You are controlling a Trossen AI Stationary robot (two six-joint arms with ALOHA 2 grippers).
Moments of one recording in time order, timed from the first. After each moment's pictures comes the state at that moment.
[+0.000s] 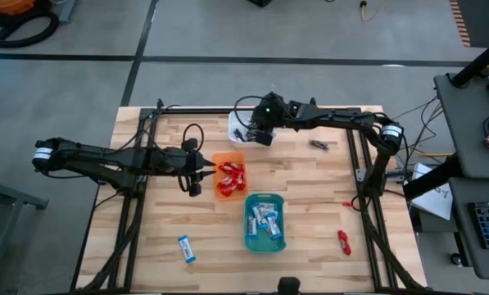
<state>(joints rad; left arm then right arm) -0.03 1.01 0.68 -0.23 -0.22 -0.01 -0.45 1.81 1.38 -0.36 0.16 -0.34</state>
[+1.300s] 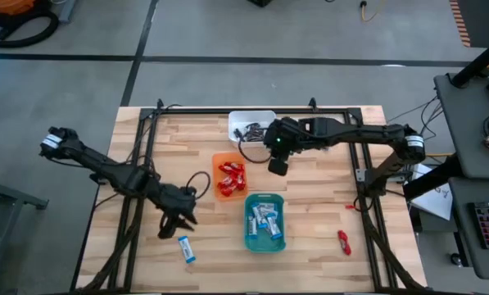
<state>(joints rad) -0.42 1.05 0.68 -0.38 0.20 -0.37 -0.15 1.60 1.49 -0.91 0.16 0.05</state>
